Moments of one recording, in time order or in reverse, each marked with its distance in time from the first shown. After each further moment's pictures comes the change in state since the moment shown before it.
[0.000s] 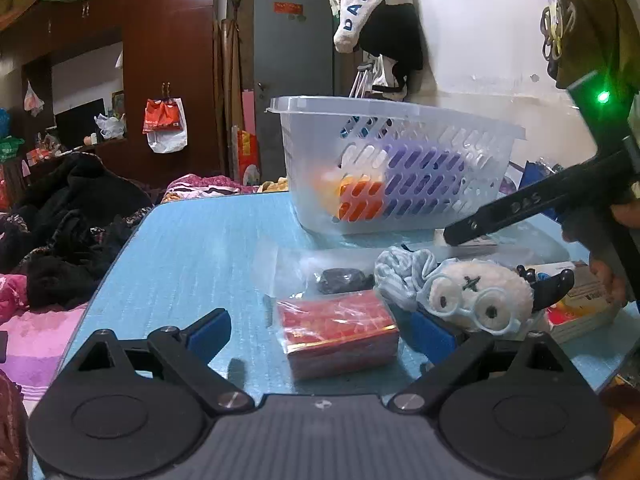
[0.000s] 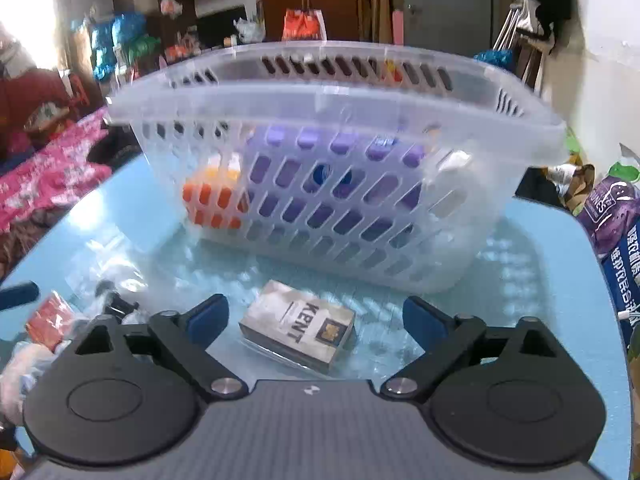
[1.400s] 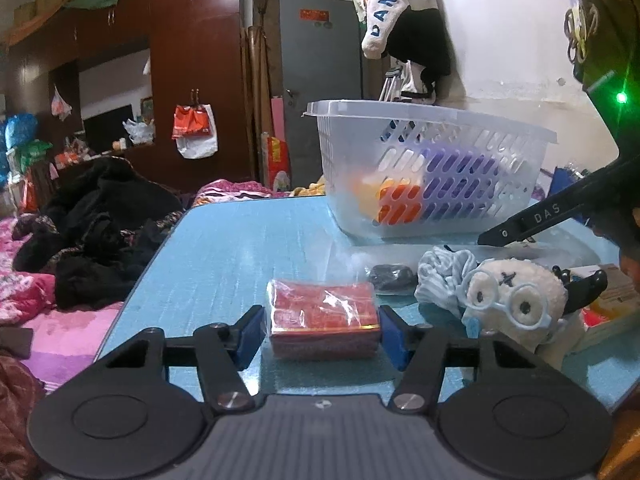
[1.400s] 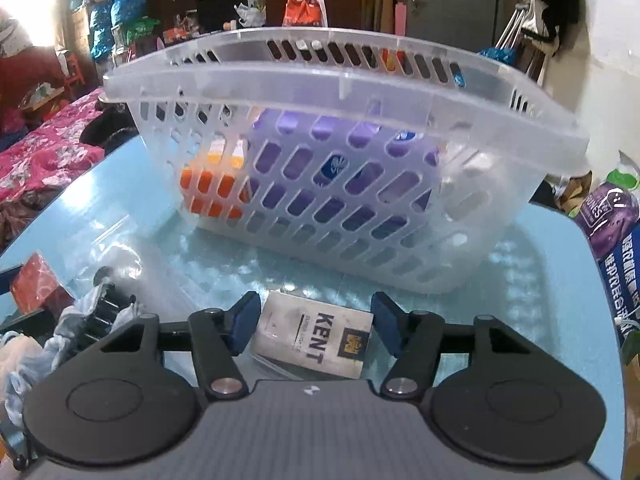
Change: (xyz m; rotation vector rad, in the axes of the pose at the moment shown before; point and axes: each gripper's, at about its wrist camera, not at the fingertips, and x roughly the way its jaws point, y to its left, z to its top) left arm -0.005 0.011 0.000 -0.016 -0.020 0.085; right arm -0.017 0.004 -0.004 -0.054 -0.001 -0.039
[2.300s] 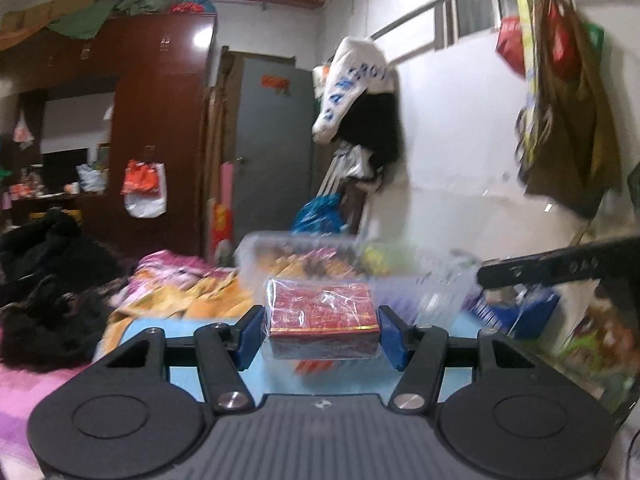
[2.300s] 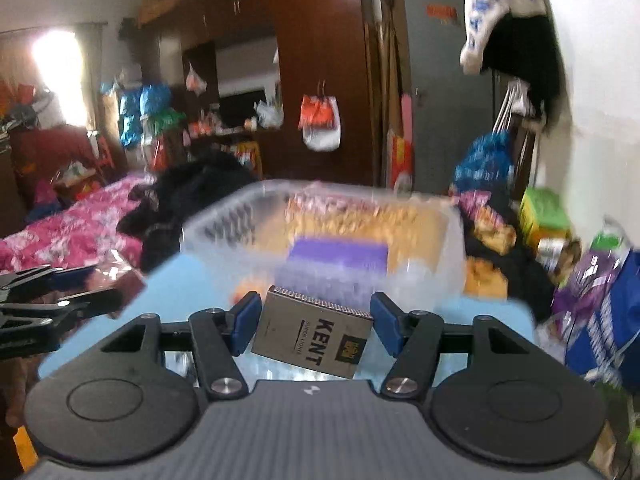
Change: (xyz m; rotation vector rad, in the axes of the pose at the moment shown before) left arm -0.027 -0.017 0.105 -0.061 -0.216 -0.209; right arm -0.118 -0.012 0.041 0.026 -0.318 0.059
